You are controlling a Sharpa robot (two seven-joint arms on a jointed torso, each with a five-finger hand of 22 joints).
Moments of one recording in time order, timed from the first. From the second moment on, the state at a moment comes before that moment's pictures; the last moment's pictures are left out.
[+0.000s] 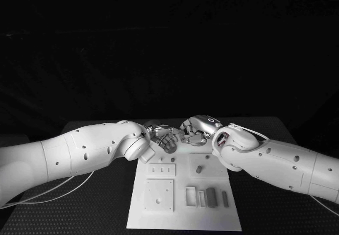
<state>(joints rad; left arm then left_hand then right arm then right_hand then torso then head) 1.37 -0.59 -0.18 1.32 -0.47 -0.25 -0.25 0.77 -0.07 0.35 -0.25 0.05 1.03 0.12 0.24 0.61 1.28 0.04 0.20 0.57 1.13 0.00 0.50 1.01 0.07 1.13 -0.10 0.31 1.02 1.24 -0.58 -0.07 1.34 -1.53 -0.39 -0.10 1.11 -0.03 0.58 -0.29 0.08 0.99 0.07 0.31 0.51 1.02 -0.02 1.19 1.03 1.13 -0.11 1.54 0.86 0.25 1.08 -0.02 1.01 1.31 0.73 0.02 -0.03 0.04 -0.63</state>
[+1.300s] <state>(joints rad) 1.36 -0.59 -0.18 1.33 -0.46 -0.25 -0.24 0.84 0.02 0.34 -0.29 0.05 1.02 0.12 0.23 0.60 1.26 0.04 0.20 0.58 1.12 0.00 0.51 1.01 0.06 1.13 -0.10 0.29 1.04 1.24 -0.56 -0.07 1.33 -1.54 -0.36 -0.12 1.11 -0.03 0.58 -0.29 0.08 0.99 0.07 0.31 0.51 1.02 -0.02 1.19 1.03 1.14 -0.11 1.54 0.86 0.25 1.09 -0.02 1.01 1.31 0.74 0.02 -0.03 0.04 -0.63</state>
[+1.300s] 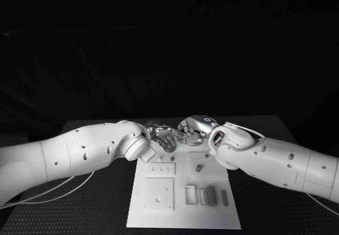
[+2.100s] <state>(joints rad) 1.36 -0.58 -0.18 1.33 -0.46 -0.25 -0.25 0.86 0.03 0.34 -0.29 0.05 1.02 0.12 0.24 0.60 1.26 0.04 0.21 0.59 1.12 0.00 0.51 1.01 0.05 1.13 -0.10 0.29 1.05 1.24 -0.55 -0.07 1.33 -1.54 -0.36 -0.12 1.11 -0.03 0.58 -0.29 0.08 0.99 0.07 0.31 0.51 1.02 -0.02 1.19 1.03 1.14 -0.11 1.54 0.86 0.25 1.09 -0.02 1.01 1.31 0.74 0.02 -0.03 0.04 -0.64</state>
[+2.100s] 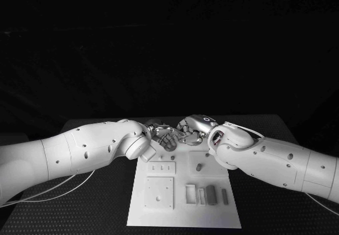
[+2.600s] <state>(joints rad) 1.36 -0.58 -0.18 1.33 -0.46 -0.26 -0.26 0.88 0.05 0.36 -0.29 0.05 1.02 0.12 0.24 0.60 1.26 0.04 0.21 0.59 1.12 -0.01 0.51 1.01 0.05 1.14 -0.10 0.29 1.06 1.23 -0.54 -0.07 1.33 -1.54 -0.36 -0.13 1.11 -0.04 0.58 -0.29 0.08 0.99 0.07 0.31 0.51 1.02 -0.02 1.19 1.03 1.14 -0.11 1.54 0.86 0.25 1.09 -0.02 1.01 1.31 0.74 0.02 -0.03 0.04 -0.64</state>
